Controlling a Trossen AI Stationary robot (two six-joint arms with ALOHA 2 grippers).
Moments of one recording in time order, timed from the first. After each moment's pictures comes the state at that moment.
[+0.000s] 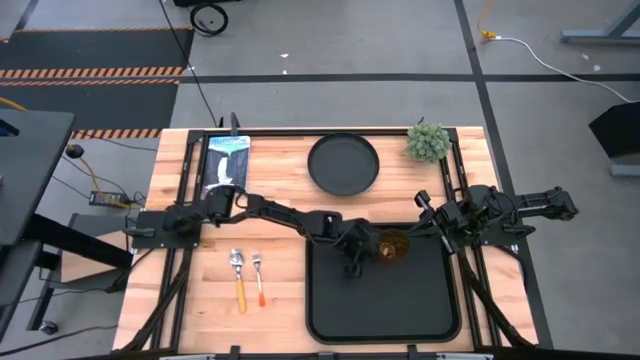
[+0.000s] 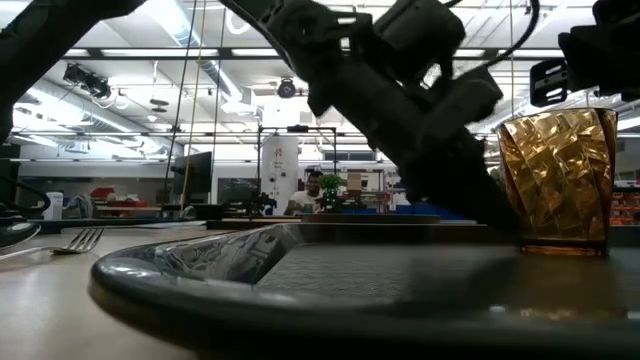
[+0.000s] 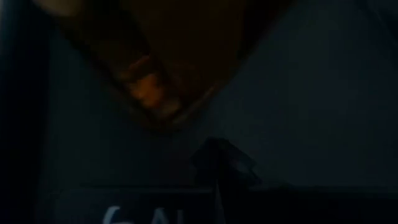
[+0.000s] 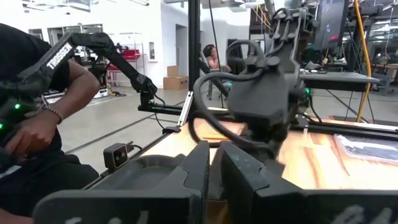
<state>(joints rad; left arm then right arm) -0.11 2.36 1.70 -0.05 0.16 -0.08 0.08 0.02 0.01 0.10 -0.31 0.00</state>
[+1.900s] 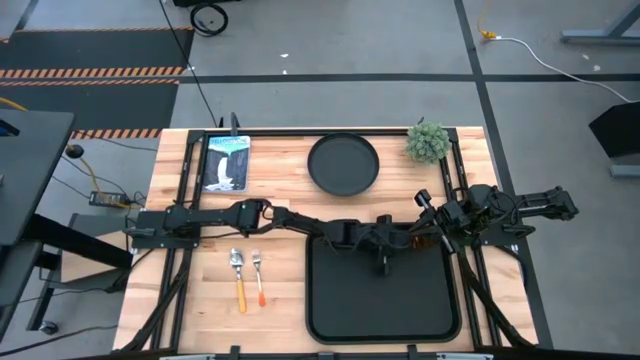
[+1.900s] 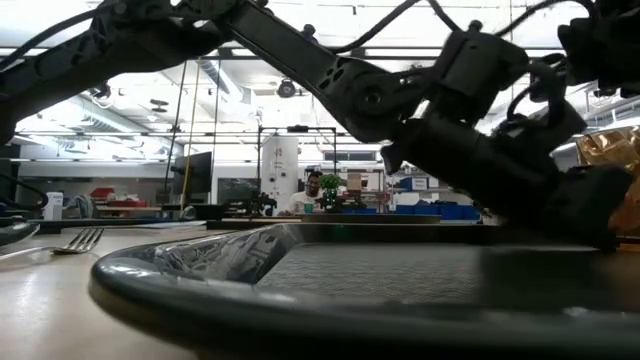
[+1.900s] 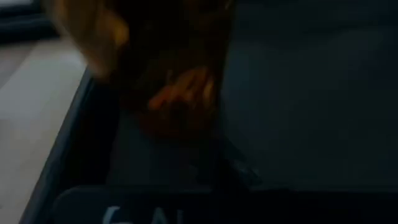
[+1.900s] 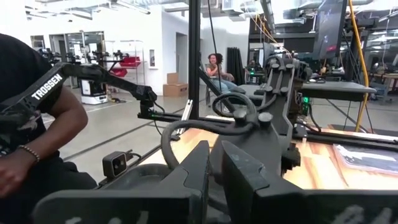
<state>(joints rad) -0.10 2.70 2.13 0.12 -0.09 0.08 0.08 0.03 0.01 0.14 -0.31 0.00</state>
